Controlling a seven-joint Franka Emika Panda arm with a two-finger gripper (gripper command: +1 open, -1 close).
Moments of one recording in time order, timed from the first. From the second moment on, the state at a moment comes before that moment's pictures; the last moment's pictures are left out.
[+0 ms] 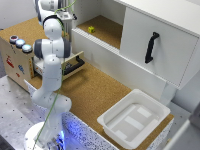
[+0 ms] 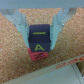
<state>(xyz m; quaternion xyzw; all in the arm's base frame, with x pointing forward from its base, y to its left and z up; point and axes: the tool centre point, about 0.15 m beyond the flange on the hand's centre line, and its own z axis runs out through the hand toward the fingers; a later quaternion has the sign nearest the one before) 0.399 0.435 0.471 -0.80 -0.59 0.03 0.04</state>
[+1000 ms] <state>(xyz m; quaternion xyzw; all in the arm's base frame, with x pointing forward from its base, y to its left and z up) 0.379 0.341 0.465 -0.87 -0.48 0.08 -0.01</state>
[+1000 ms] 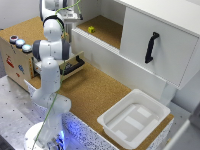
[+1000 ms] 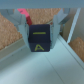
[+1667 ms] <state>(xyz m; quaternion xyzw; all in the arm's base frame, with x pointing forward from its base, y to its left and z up) 0.338 0.307 0.366 -0.86 -0.50 0.05 -0.01</state>
